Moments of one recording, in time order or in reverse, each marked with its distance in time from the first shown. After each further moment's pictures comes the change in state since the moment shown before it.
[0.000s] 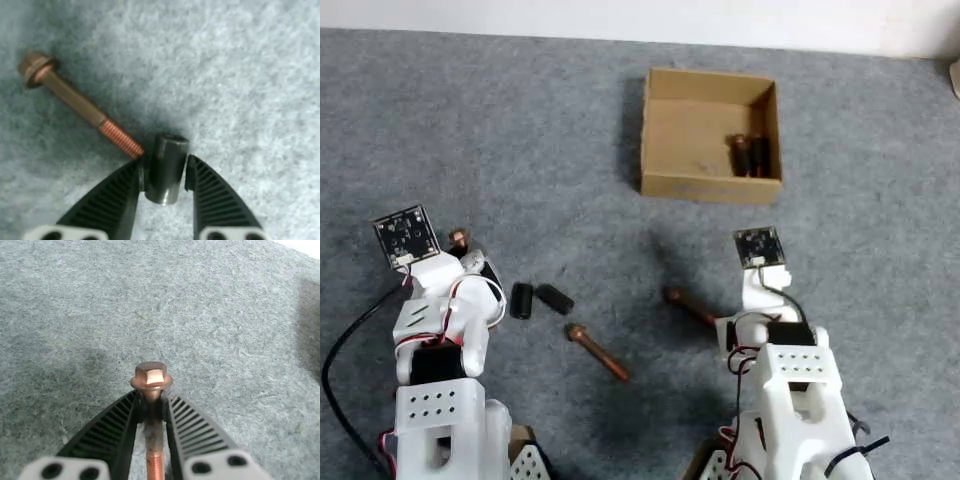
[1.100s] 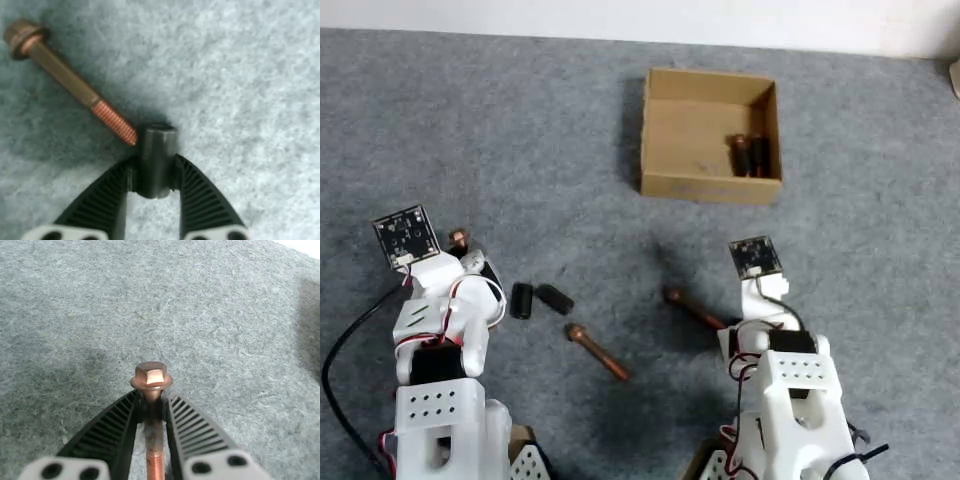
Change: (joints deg) left arm 0.0 0.0 0.0 0.0 0.0; right arm 1.3 -0.3 3.3 0.5 4.7
